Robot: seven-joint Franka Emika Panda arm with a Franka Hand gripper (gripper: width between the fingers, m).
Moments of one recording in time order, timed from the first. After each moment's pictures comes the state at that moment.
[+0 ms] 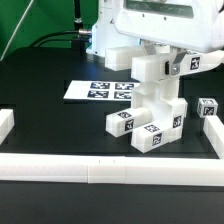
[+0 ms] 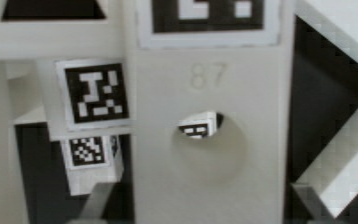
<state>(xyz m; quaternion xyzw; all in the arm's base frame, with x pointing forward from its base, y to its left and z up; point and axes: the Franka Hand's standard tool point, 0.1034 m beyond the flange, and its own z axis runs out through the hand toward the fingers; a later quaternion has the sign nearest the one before) 0.561 0.046 0.121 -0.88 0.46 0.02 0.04</state>
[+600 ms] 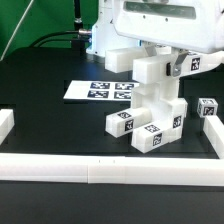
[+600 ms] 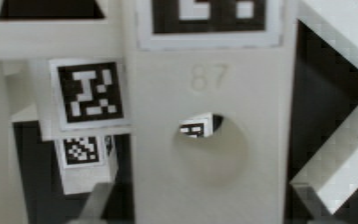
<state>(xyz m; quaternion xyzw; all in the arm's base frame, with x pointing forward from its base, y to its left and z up) 0.563 0.049 0.121 -0.89 0.45 0.02 0.04</state>
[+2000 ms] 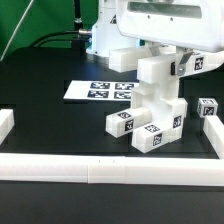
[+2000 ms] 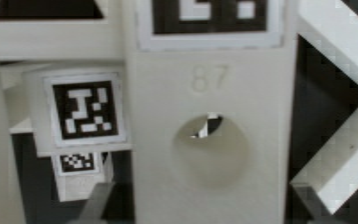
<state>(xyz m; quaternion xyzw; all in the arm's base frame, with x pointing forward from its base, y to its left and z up) 0.561 0.054 0.121 -0.90 0.44 0.01 0.04</state>
